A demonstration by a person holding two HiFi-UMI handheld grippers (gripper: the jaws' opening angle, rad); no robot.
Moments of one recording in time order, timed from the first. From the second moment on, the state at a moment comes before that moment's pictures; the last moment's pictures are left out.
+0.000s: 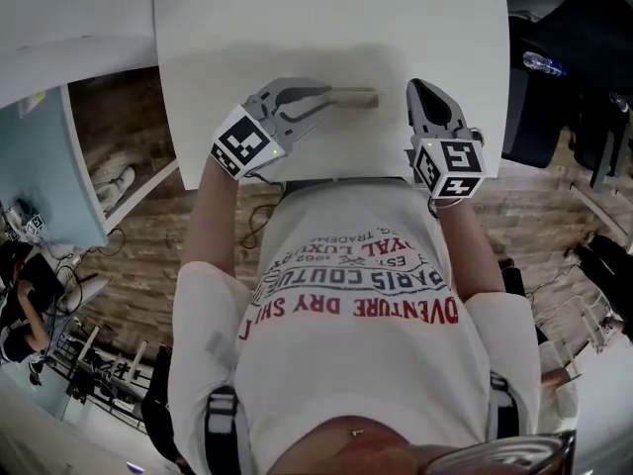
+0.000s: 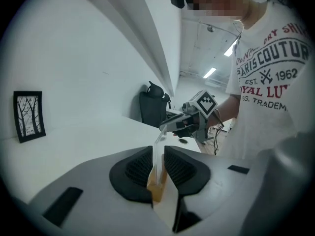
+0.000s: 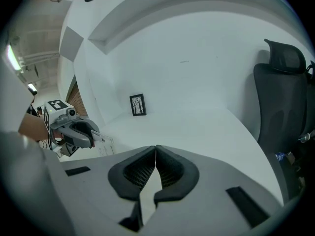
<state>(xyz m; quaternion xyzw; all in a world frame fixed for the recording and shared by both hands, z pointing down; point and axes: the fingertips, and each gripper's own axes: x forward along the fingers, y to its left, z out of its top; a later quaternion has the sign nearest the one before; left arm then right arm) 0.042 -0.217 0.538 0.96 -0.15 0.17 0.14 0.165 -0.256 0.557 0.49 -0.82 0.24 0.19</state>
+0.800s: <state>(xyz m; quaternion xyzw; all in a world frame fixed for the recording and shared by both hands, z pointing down) 0.044 -0.211 0.536 0.98 -0.06 0.16 0.12 0.166 -0.246 0.547 0.50 -0.82 0.22 0.19</state>
